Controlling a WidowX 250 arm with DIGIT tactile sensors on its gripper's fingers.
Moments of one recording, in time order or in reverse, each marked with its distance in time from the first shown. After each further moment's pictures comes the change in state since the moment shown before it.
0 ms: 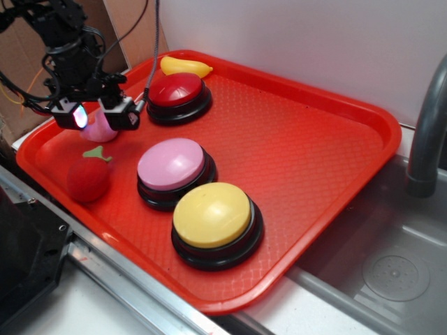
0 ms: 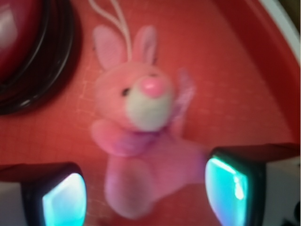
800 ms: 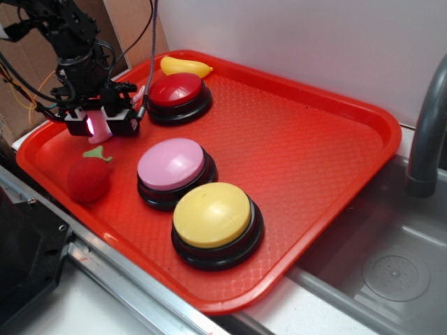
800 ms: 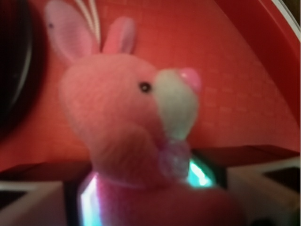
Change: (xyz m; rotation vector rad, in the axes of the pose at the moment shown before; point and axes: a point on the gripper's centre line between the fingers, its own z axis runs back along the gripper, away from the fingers) arm 0.008 0.007 -0.011 0.029 -0.036 0.127
